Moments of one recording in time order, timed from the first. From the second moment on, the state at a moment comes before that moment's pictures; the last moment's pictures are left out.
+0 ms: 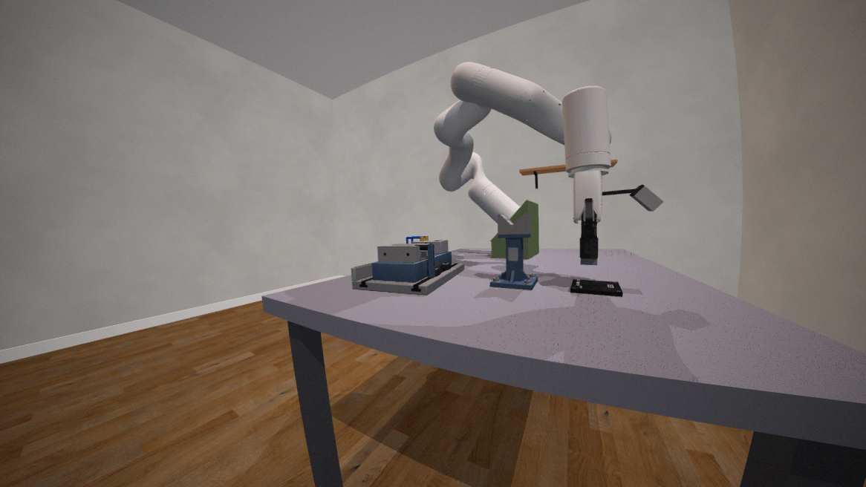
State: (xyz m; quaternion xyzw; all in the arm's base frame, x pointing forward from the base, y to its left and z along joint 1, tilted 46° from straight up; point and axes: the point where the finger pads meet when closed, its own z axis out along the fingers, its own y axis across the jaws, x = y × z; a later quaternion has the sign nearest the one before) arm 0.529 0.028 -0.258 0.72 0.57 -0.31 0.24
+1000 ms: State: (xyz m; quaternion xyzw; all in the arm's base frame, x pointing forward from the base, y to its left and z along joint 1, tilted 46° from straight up) arm 0.548 0.105 -0.183 0.72 0.57 -0.31 0.24
